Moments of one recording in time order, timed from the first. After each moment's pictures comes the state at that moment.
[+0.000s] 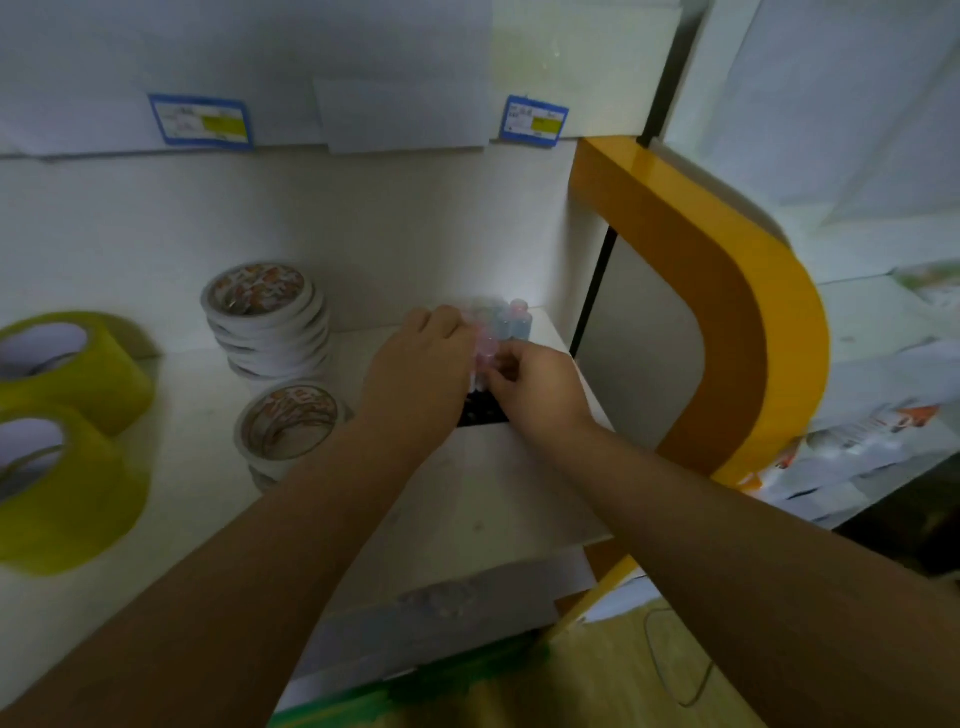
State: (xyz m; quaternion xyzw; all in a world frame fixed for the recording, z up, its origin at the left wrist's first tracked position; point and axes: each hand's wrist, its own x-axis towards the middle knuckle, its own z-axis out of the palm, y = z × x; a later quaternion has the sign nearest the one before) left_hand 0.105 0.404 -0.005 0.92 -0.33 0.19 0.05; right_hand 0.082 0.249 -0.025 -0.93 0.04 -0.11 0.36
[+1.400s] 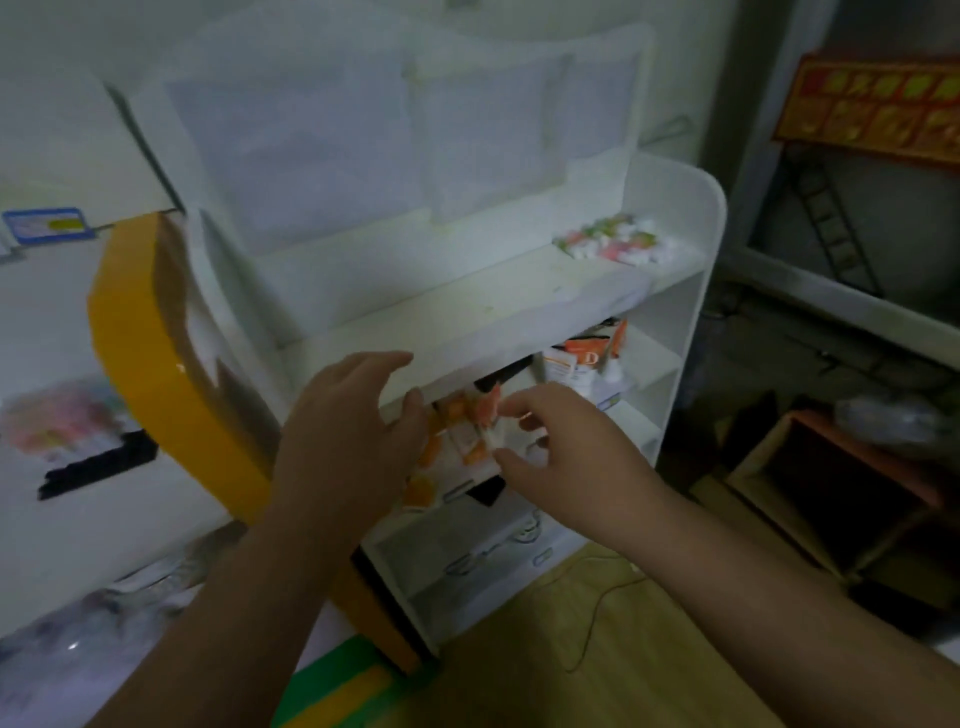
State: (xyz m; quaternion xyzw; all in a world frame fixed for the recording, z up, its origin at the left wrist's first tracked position) left_hand -0.161 0.036 0.071 0.92 -0.24 0.17 0.27; right_hand -0.244 -0.146 0.039 -0.92 0.03 -0.14 0.36
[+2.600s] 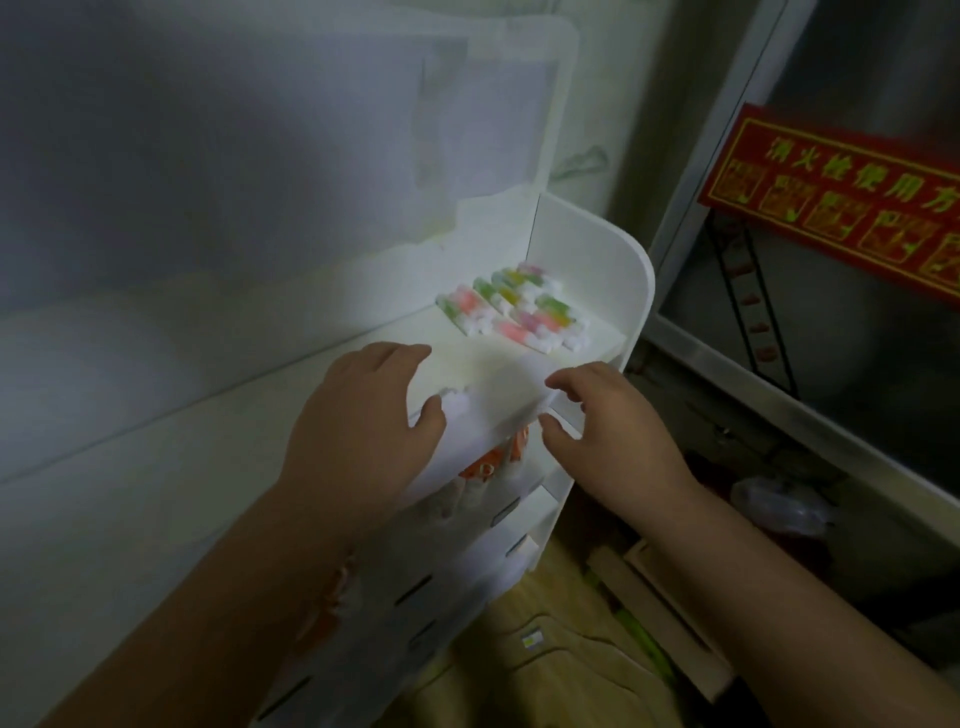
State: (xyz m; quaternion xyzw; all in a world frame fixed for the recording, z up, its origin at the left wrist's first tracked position) left_hand 0.064 -0.228 0.031 0.90 -0.34 0.08 0.26; right_hand -0.065 -0.416 0.024 -0.95 0.22 -0.16 0.18
